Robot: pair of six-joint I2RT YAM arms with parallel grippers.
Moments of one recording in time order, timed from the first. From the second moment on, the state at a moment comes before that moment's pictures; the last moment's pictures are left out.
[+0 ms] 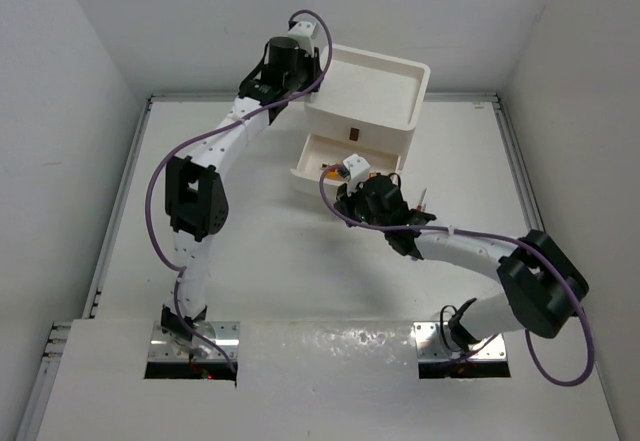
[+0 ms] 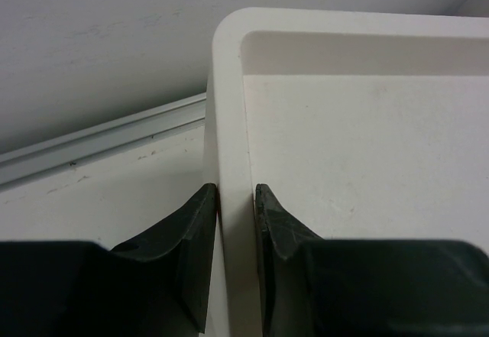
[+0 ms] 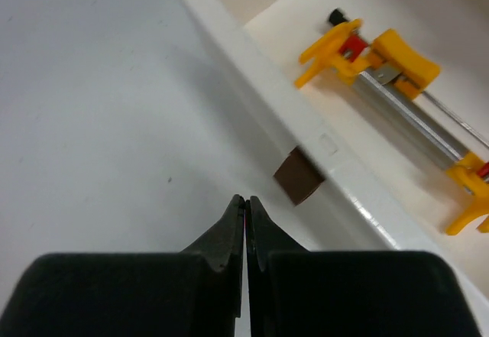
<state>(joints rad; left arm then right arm) -0.40 2.19 2.13 -0.26 0.05 -0.14 0.72 1.39 0.66 0.27 -0.02 0.09</state>
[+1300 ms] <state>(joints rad) -0.40 2.19 2.11 -0.22 0.07 -0.12 0.56 1.76 0.86 0.61 0.46 0.29</state>
